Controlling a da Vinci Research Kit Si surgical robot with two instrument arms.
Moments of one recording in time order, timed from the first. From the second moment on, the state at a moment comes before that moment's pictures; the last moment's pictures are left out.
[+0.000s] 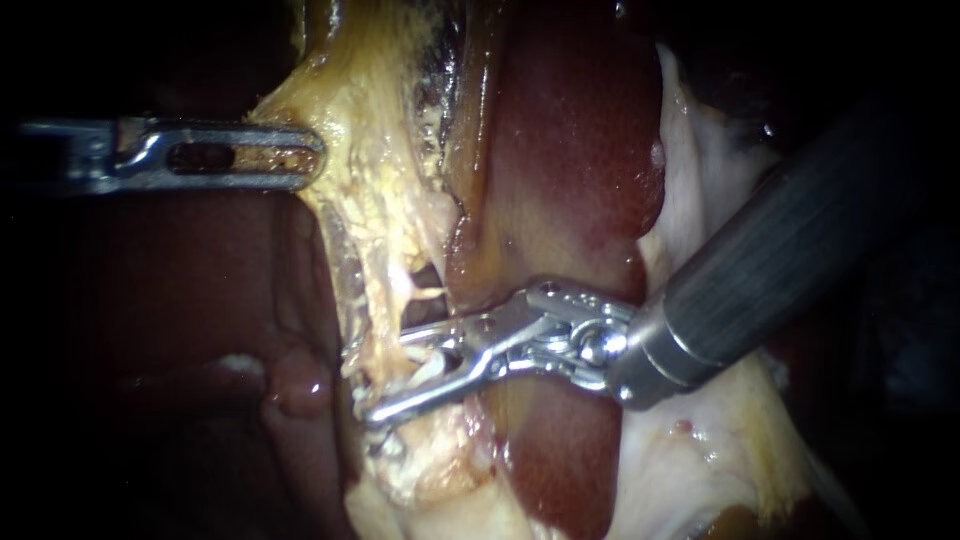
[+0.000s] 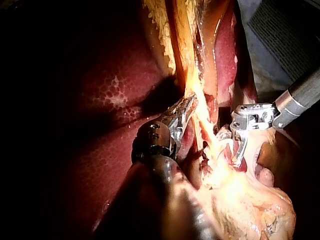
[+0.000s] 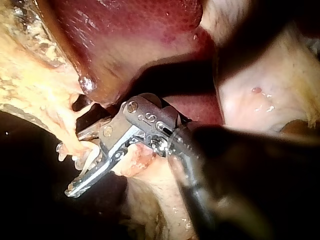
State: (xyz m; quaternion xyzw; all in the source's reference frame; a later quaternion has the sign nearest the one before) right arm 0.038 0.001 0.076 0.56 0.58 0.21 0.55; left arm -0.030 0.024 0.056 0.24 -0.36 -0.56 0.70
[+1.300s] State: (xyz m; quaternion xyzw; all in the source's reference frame) right arm 0.038 0.008 0.076 0.56 0.55 0.35 0.52; left arm -0.030 0.024 0.056 0.24 -0.36 -0.56 0.70
